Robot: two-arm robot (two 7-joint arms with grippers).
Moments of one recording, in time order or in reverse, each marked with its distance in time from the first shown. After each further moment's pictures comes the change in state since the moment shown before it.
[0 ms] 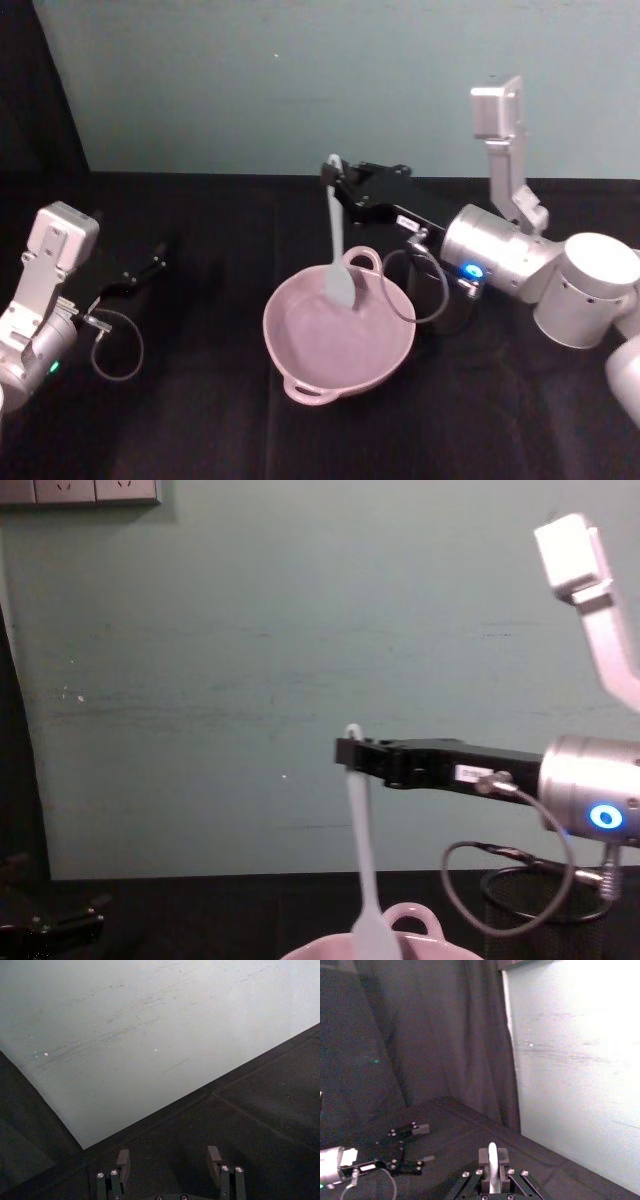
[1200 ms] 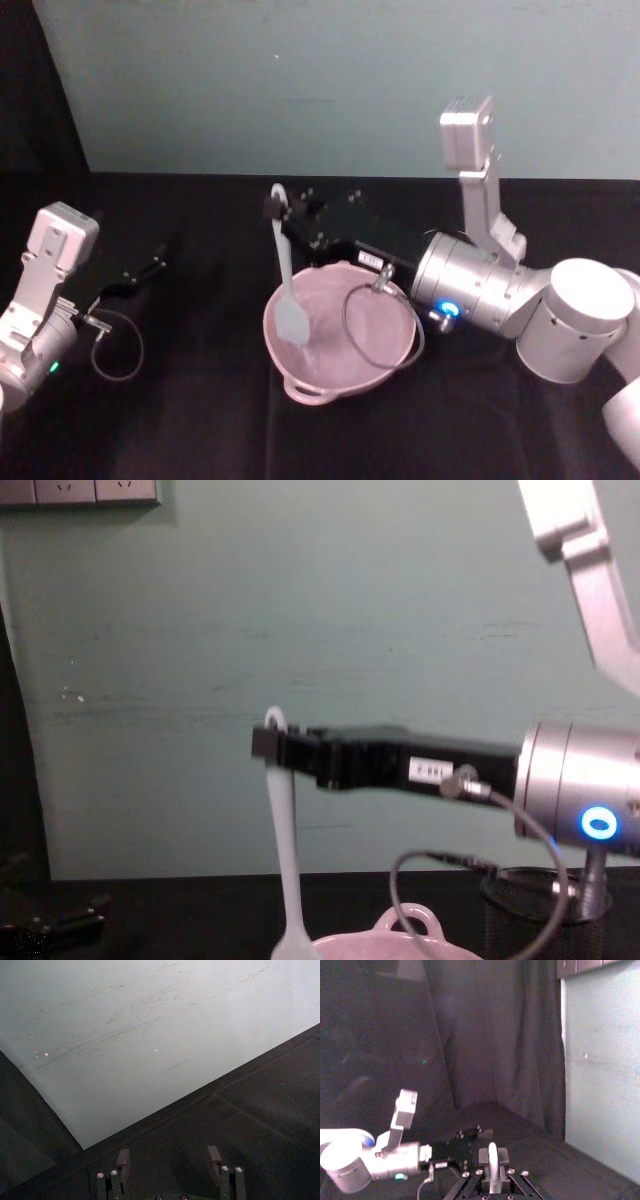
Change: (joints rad) left arm 0.000 0.000 0.000 0.000 0.000 0.000 0.000; right arm -0.102 0.045 -0.049 -0.247 0.004 0.036 0.010
